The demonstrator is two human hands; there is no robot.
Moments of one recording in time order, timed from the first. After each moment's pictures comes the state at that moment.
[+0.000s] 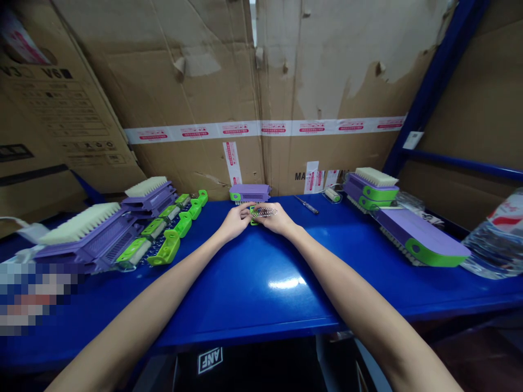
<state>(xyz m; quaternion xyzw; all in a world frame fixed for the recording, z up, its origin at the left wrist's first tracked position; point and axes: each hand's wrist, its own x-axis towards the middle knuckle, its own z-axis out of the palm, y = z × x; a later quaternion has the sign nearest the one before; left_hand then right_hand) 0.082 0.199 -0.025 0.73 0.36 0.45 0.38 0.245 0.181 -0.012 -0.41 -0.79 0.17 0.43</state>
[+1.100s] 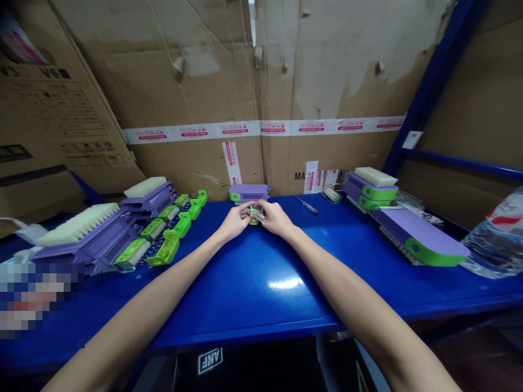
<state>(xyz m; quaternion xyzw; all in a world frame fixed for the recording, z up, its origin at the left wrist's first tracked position) 0.086 0.194 -0.018 0.70 0.35 0.45 0.44 0.246 0.176 -0.007 -0.42 -0.82 0.10 0.38</state>
